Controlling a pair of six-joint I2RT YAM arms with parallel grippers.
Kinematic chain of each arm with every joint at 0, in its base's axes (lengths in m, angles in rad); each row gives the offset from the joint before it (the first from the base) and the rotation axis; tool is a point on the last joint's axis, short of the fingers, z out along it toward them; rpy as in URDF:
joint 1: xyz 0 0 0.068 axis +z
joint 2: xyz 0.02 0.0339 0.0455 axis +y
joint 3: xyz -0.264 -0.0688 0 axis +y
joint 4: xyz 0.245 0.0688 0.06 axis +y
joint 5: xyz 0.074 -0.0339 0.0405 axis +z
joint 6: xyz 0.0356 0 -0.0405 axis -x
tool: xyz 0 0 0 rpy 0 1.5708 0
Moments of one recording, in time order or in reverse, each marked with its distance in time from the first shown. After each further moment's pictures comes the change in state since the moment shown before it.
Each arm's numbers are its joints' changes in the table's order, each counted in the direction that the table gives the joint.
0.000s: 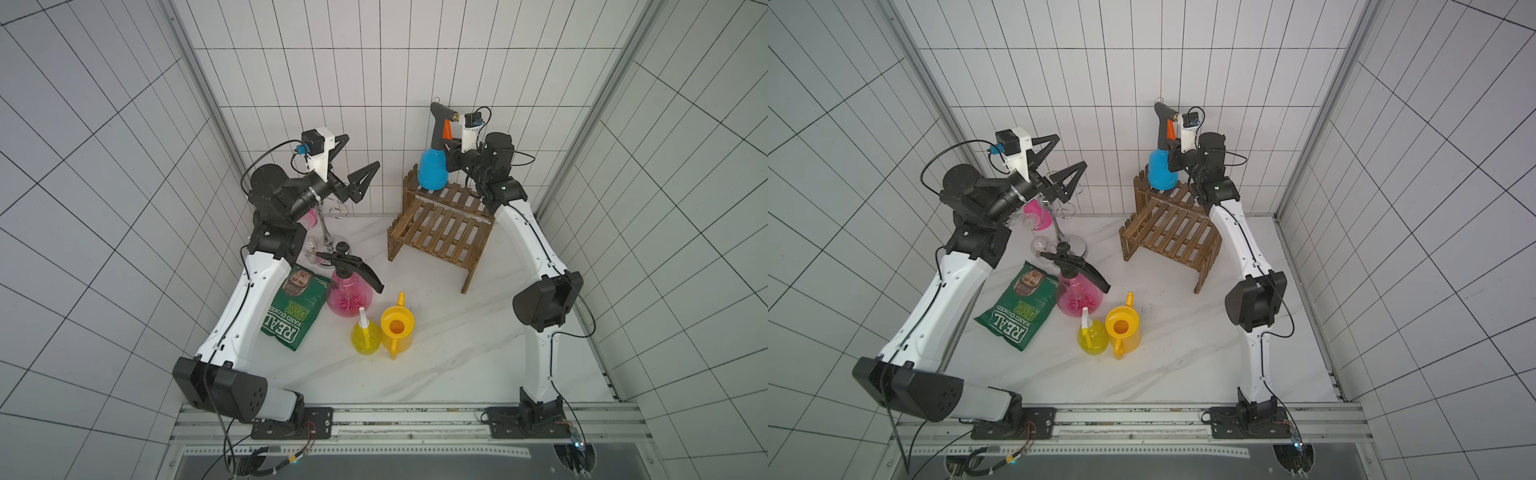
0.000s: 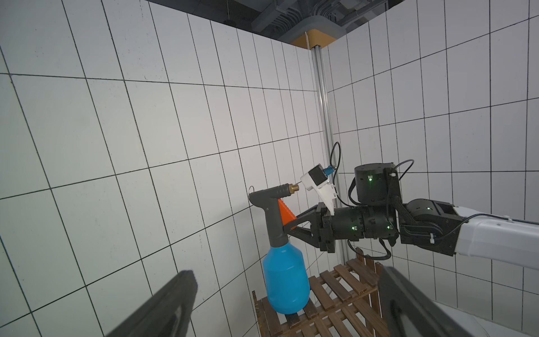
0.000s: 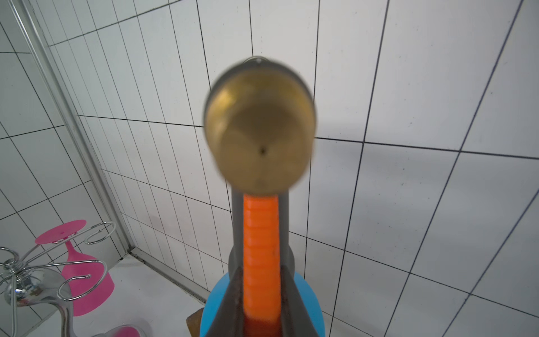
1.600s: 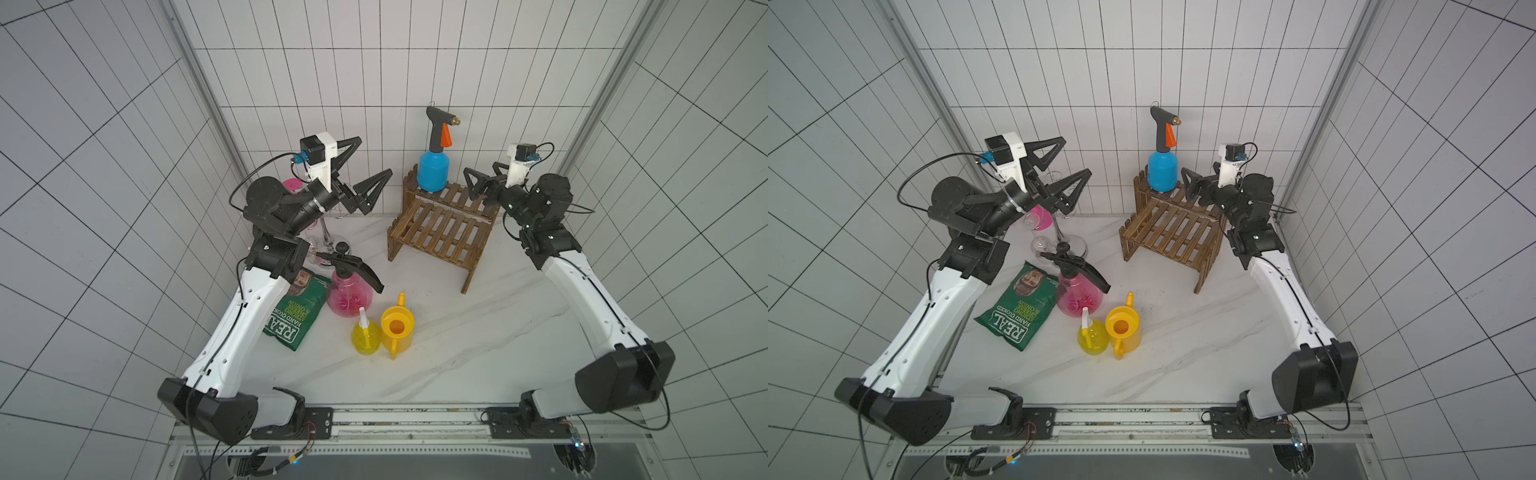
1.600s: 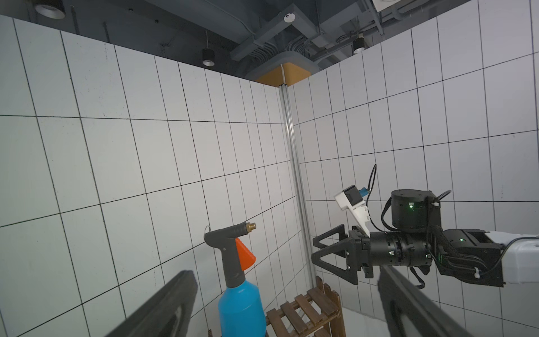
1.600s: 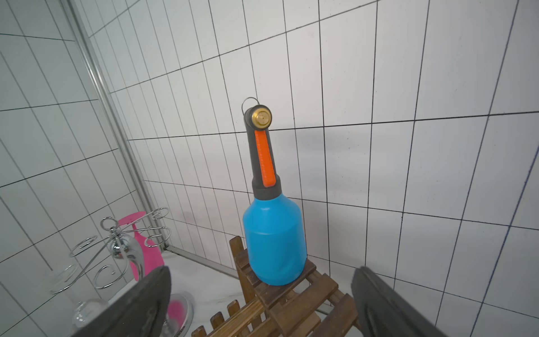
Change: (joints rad) left arm -0.107 -0.134 0.095 -0.077 0.011 0.145; right arm -0.087 -0.785 1.038 -0.378 0.110 -0.161
